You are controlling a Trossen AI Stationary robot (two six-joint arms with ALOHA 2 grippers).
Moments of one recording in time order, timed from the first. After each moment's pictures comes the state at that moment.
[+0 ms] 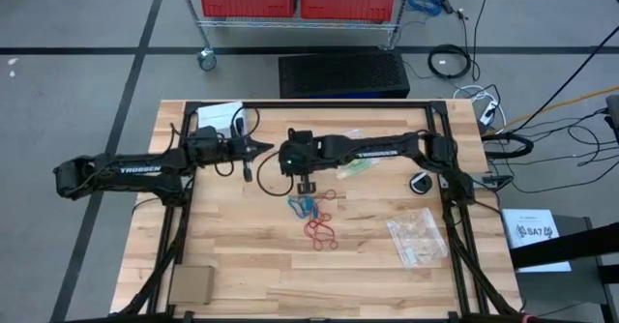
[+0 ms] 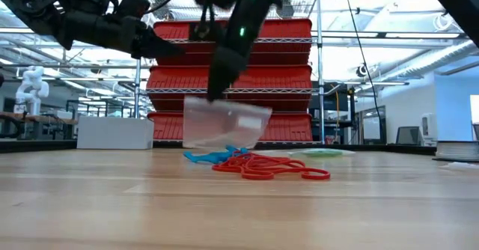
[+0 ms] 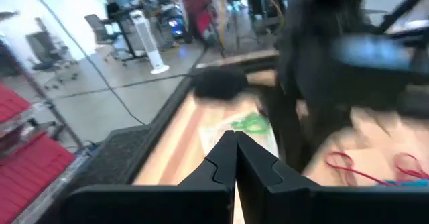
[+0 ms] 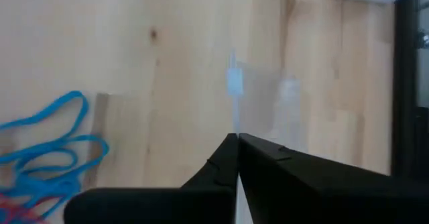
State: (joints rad) left arm 0.39 0.92 0.32 0.48 0.18 0.30; right arm -0.08 2.14 1.85 -0.75 0.23 -0.29
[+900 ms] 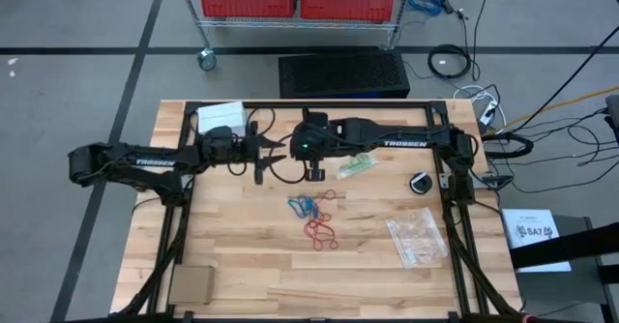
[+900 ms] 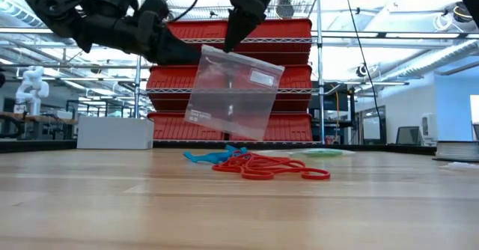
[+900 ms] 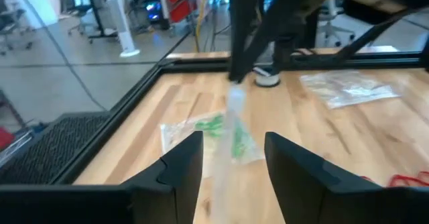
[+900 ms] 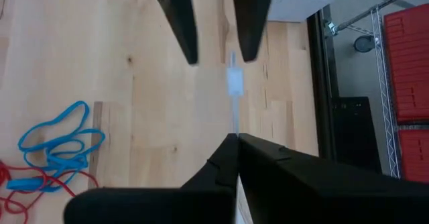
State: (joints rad) left arm 0.33 1.12 0.40 0.57 0.20 0.14; right arm -0.08 1.96 1.91 -0.91 0.29 -0.23
